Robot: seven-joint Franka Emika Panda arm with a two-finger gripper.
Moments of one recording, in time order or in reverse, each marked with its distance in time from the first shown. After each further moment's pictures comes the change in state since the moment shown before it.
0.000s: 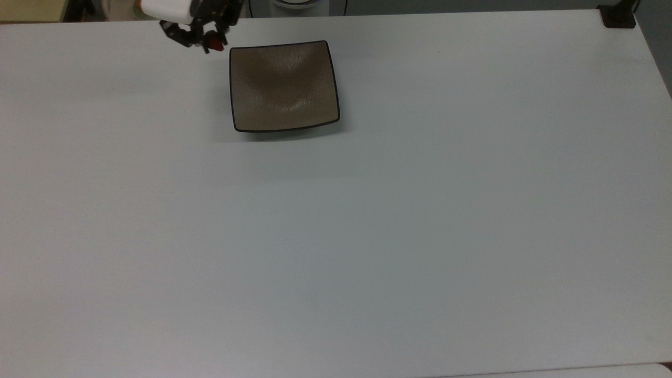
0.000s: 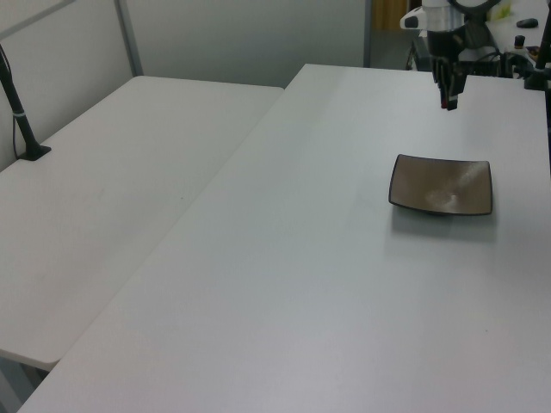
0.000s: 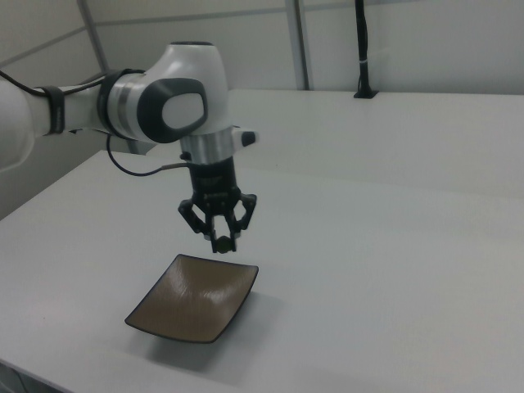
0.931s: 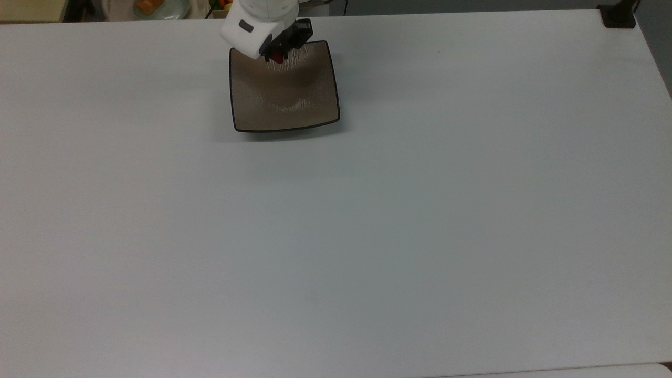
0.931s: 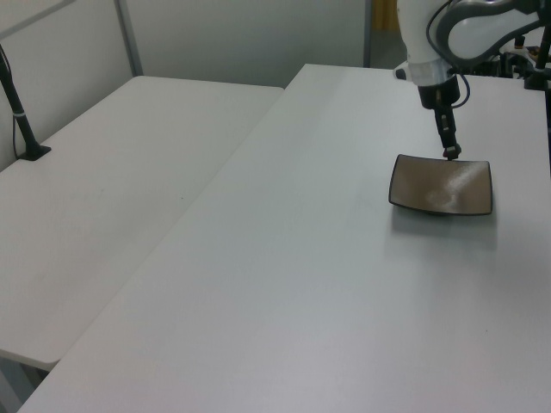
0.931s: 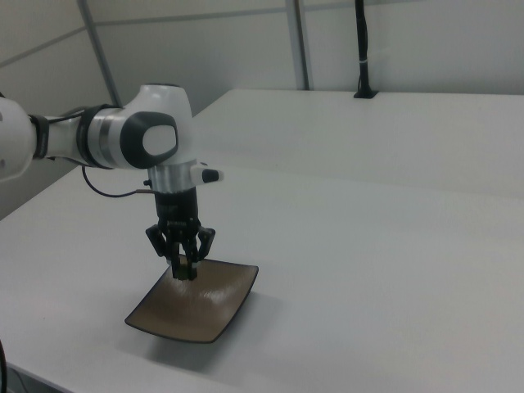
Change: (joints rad) arm 0.175 0.043 0.002 -0.116 0.000 0.008 0.476
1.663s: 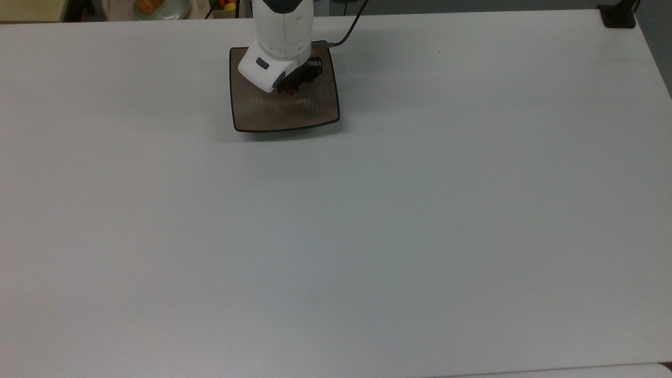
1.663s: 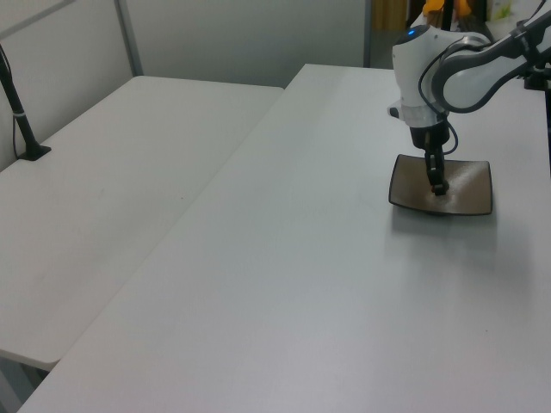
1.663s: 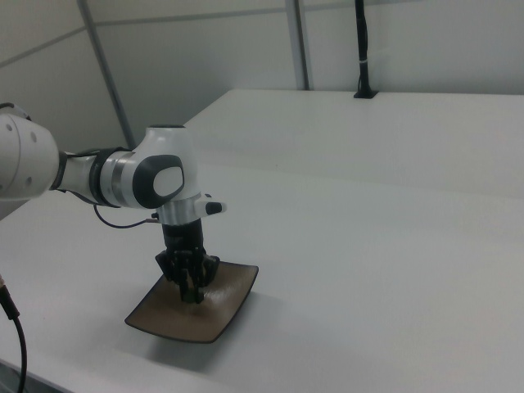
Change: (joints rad) arm 0.028 0.085 0.000 -0.105 0.000 0.234 0.097
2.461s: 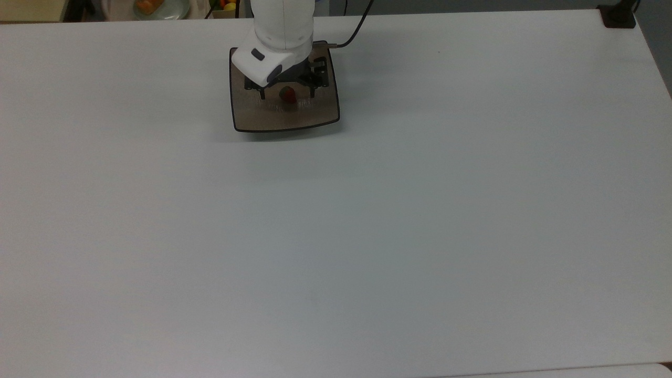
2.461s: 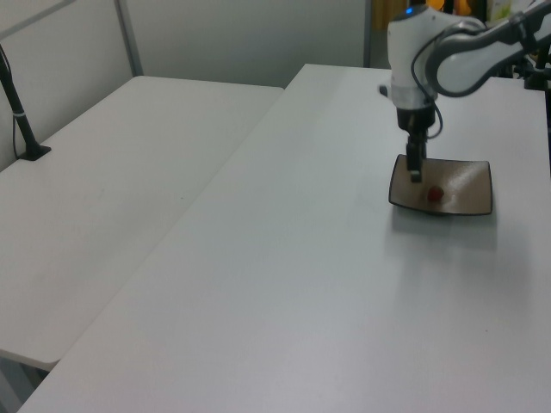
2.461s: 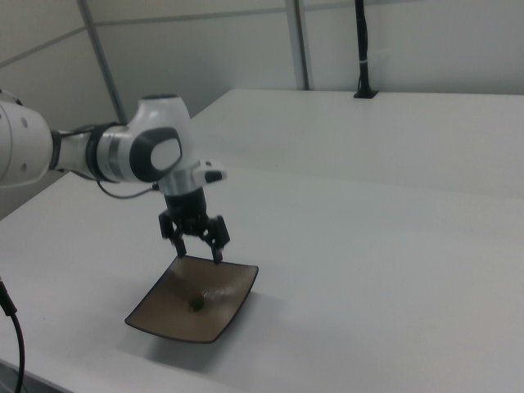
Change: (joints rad) arm 0.003 -0.005 0.004 0.105 0.000 0.023 0.091
